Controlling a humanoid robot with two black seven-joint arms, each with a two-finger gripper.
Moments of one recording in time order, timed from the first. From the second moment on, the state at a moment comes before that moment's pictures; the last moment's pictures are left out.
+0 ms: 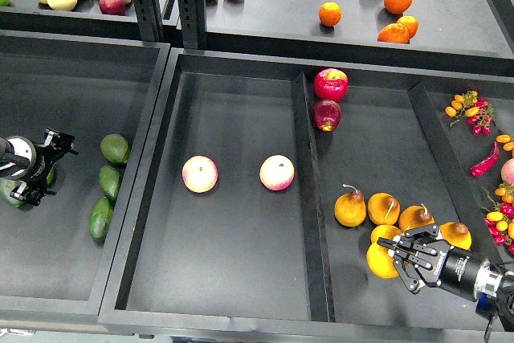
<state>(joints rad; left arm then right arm) -0.90 0.22 -0.39 0.00 0.48 -0.49 0.49 0.25 -0.63 0.65 0.88 0.43 0.58 -0.49</state>
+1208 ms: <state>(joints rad) -0.90 0.23 -0.38 0.00 0.48 -0.49 0.49 0.21 -0.54 0.65 0.75 0.35 0.58 -0.49</state>
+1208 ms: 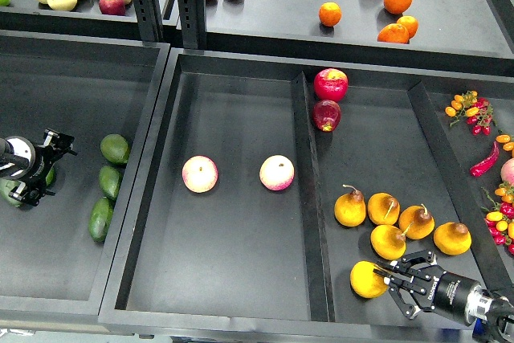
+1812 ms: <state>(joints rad) -0.93 0.23 -0.40 0.00 0.19 -0.49 0.49 0.26 -0.62 0.91 0.87 0.30 0.58 -0.49</state>
